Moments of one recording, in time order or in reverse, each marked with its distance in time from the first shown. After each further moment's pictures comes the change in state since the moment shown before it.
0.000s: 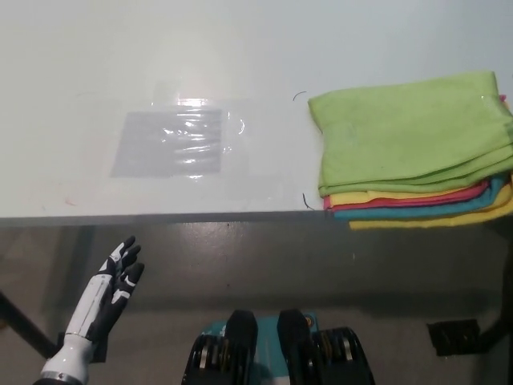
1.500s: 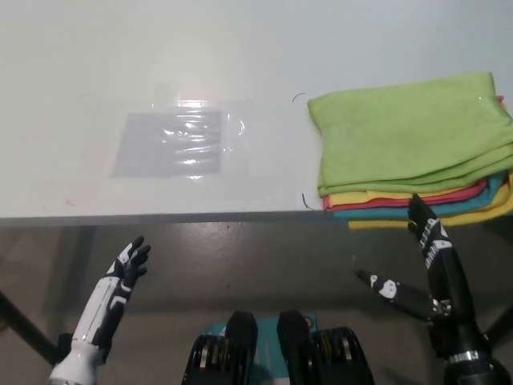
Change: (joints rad) left_arm 0.033 -0.028 0.001 -0.004 -0.049 -0.081 -0.026; right_arm 0.540 0.047 0.417 -0.252 -0.095 0.068 0.203
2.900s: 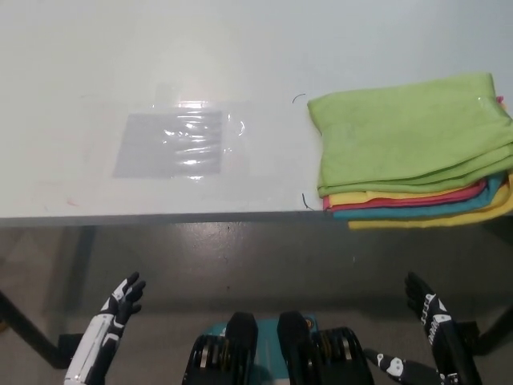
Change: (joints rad) left_arm 0.126 0.006 -0.011 -0.090 0.002 0.046 -0.002; right_arm 0.200 -0.037 0.033 -0.039 -0.007 0.028 0.080
